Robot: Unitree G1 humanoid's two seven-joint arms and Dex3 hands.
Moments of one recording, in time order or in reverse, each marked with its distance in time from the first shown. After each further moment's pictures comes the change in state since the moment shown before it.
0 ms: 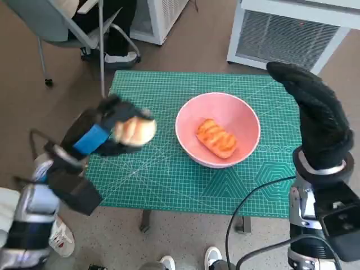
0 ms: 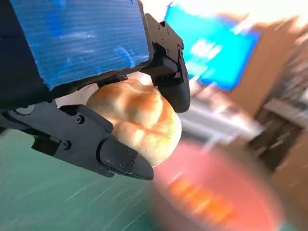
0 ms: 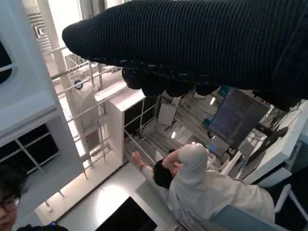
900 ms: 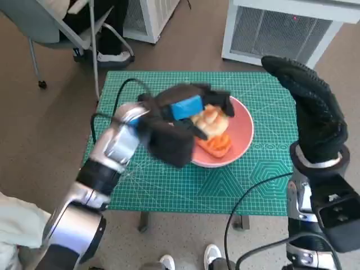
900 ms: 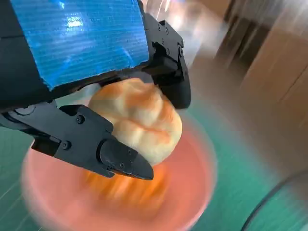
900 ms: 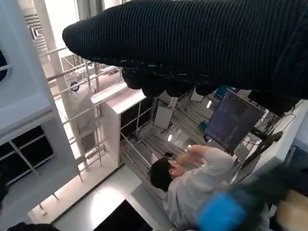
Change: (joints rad) left arm -0.525 -0.286 -0.359 0.509 0.195 0.279 -0.354; right arm -0.029 0.004 0.008 0.040 -0.007 -0.030 0.000
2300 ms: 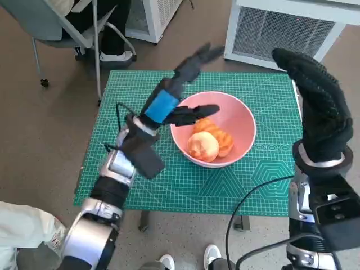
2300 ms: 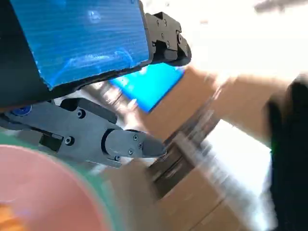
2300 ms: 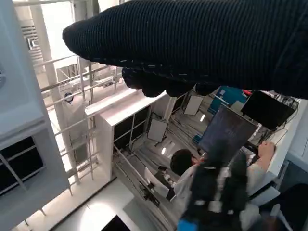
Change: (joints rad) left arm 0.211 -0.151 0.312 0.045 -0.318 -0.556 0.518; right arm -0.009 0.009 -0.019 -0.012 -0.075 0.037 -0.106
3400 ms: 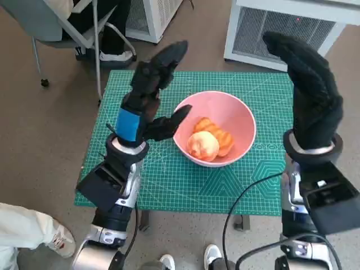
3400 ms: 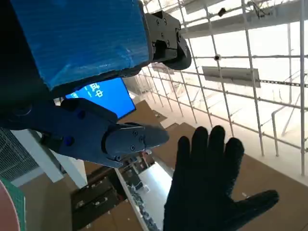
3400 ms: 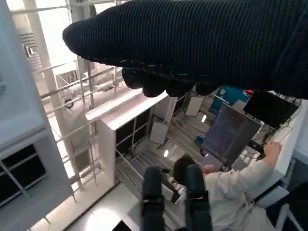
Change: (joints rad) left arm 0.208 -0.059 0.083 -0.362 -0.233 0.036 -0.125; right arm -0.071 0.033 0.021 0.054 -0.045 0.019 -0.051
